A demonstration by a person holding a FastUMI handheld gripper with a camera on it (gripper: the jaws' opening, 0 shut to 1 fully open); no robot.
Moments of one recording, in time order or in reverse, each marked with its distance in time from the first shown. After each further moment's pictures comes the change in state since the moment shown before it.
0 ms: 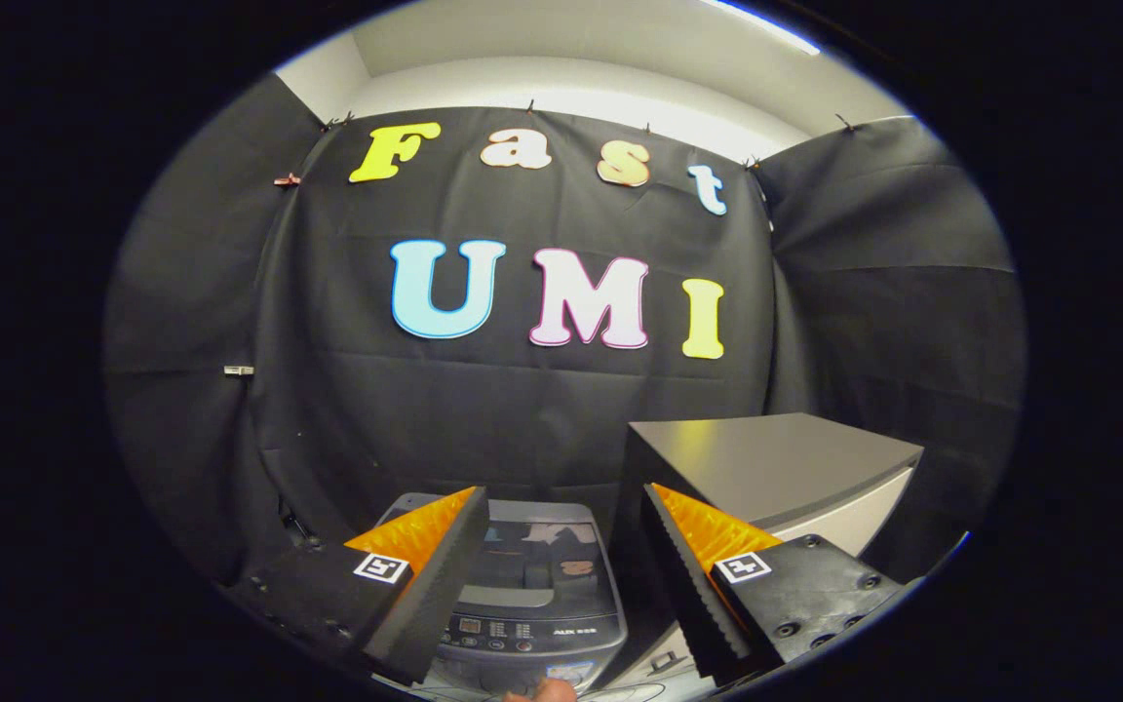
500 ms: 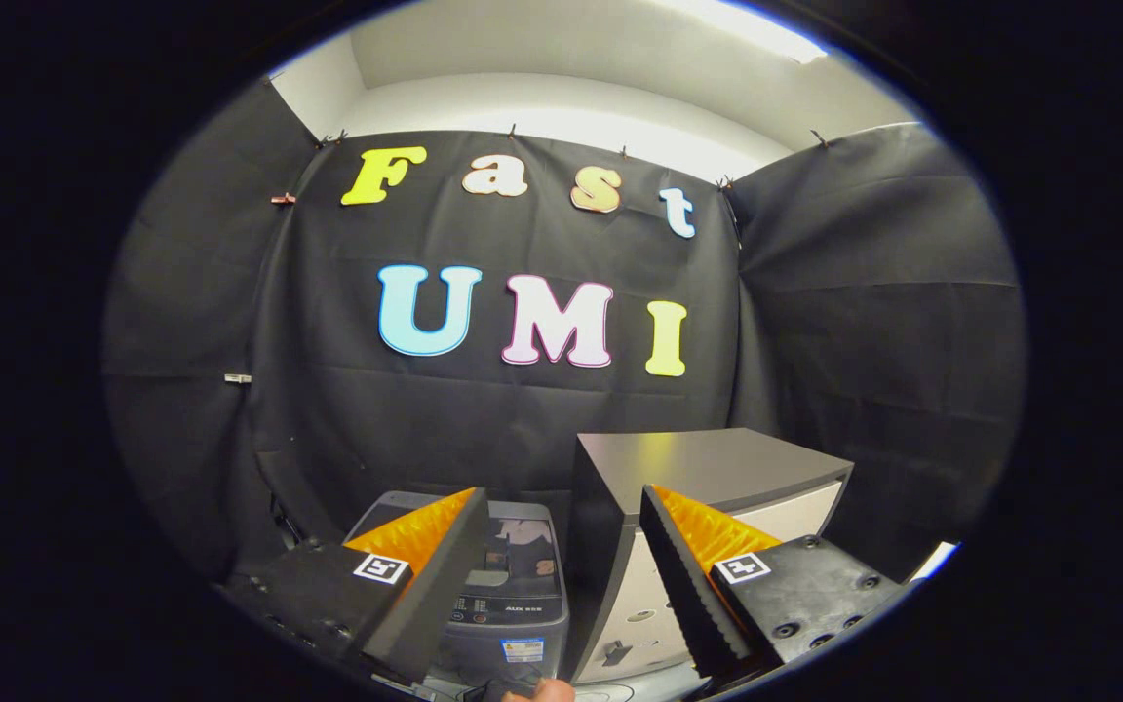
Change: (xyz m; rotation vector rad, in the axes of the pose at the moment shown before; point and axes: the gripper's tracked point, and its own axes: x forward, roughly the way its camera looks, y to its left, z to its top) arm -0.084 -0.046 0.029 -0.002 -0.041 -0.018
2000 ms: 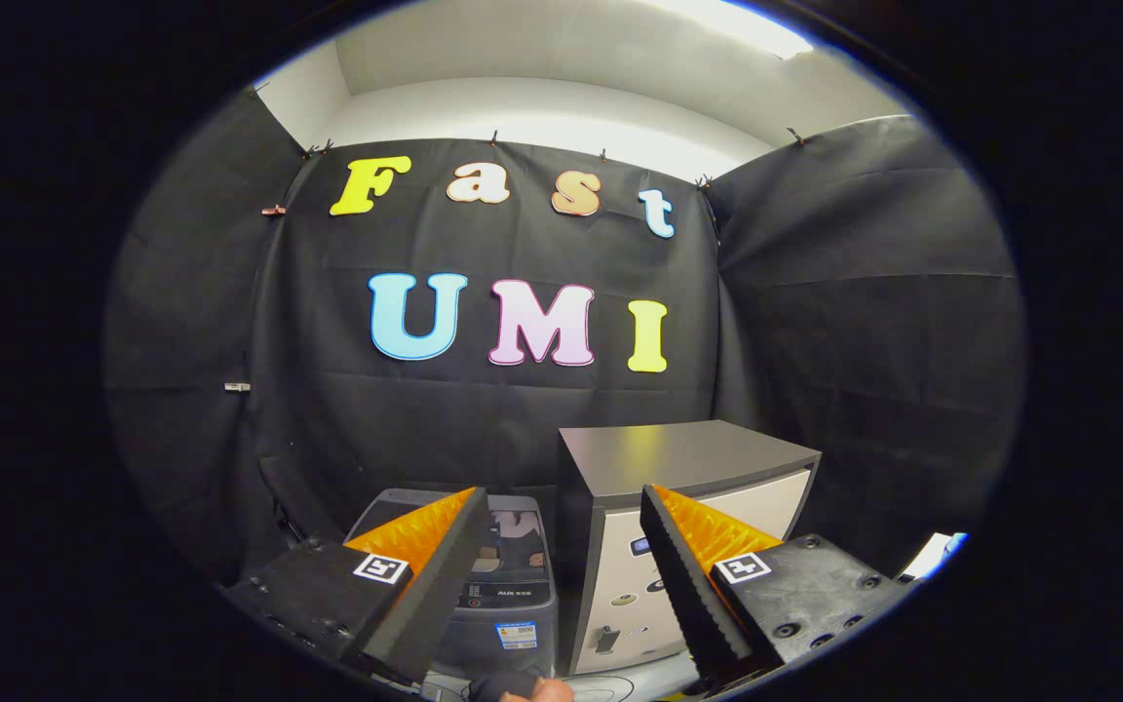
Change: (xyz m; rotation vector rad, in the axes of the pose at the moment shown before) arm -0.035 -0.018 -0.003 0.030 0.017 -0.050
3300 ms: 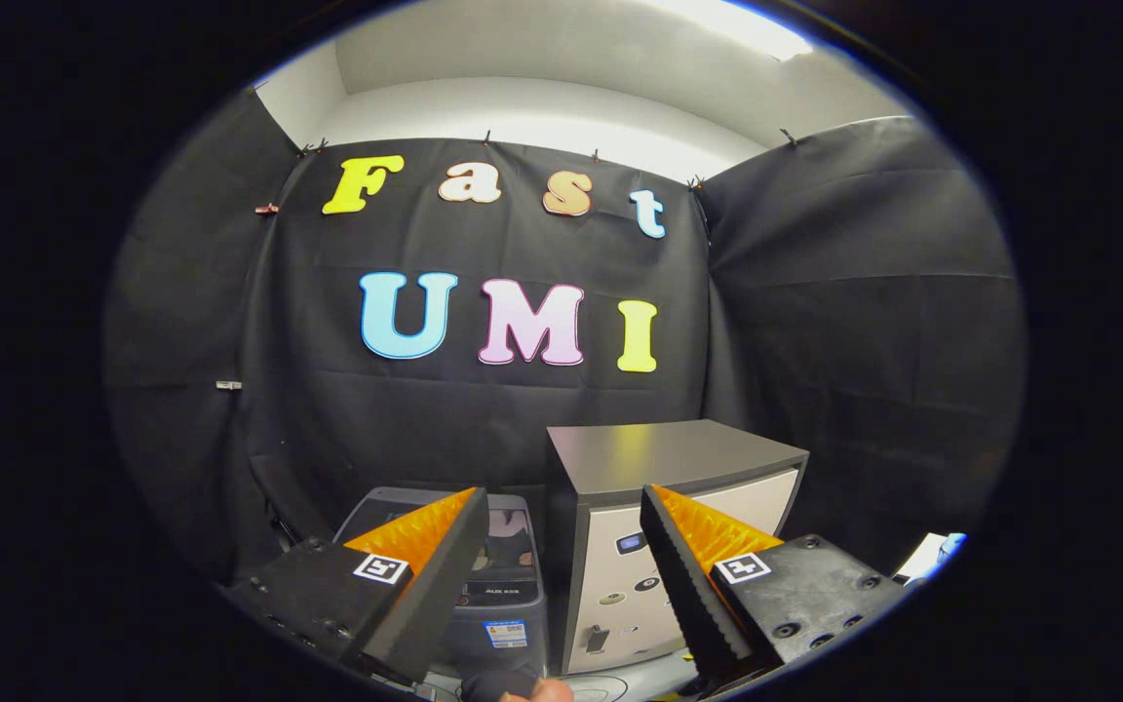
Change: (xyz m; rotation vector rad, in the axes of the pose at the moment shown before) arm -0.004 -0.011 -0.003 -0.001 -0.003 -0.024
